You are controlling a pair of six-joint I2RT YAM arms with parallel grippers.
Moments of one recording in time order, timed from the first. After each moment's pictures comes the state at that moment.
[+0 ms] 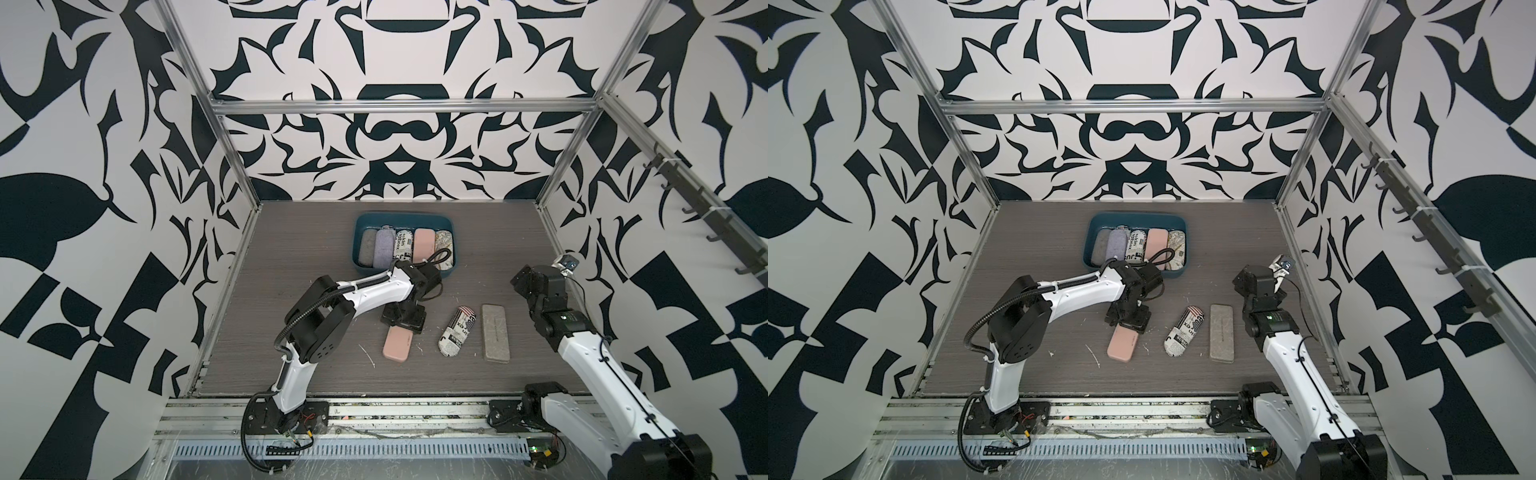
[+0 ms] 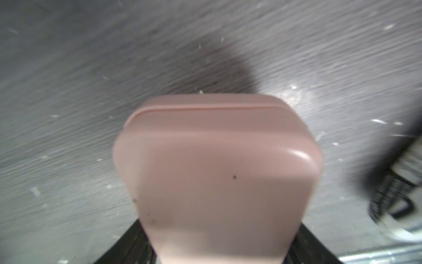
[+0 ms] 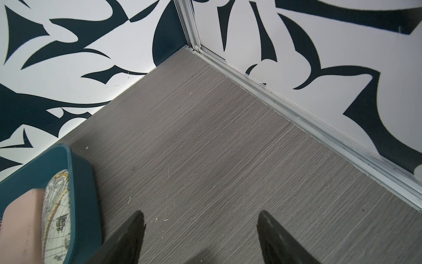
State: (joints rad) left arm -0.94 2.03 1.57 -1.12 0.04 -0.56; right arm 0.08 0.90 0.59 -0.30 0.43 0.65
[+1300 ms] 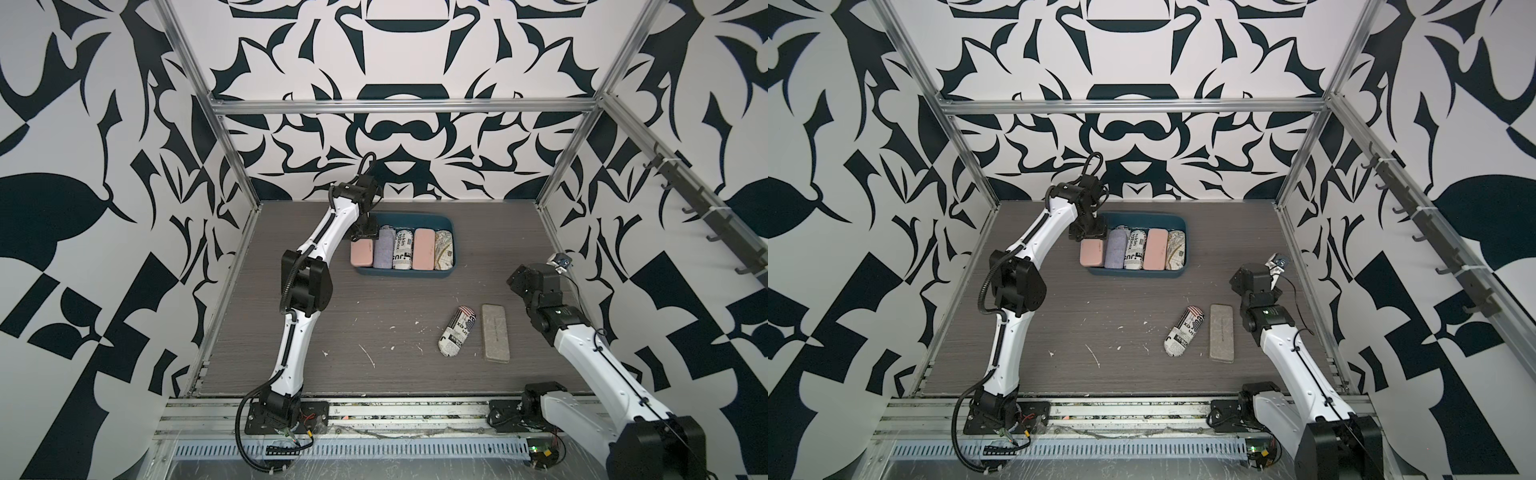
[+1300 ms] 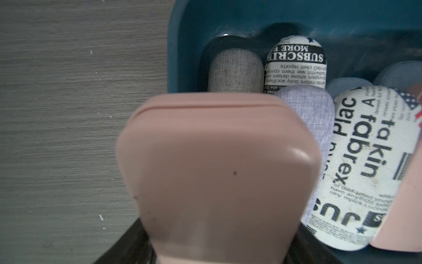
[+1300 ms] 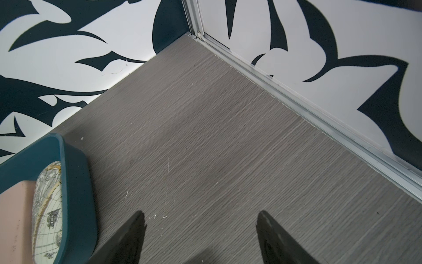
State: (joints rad) left arm -0.41 2.36 2.39 -1.31 -0.08 -0.32; right arm 0.08 0.97 0.59 -0.26 0.40 0.64
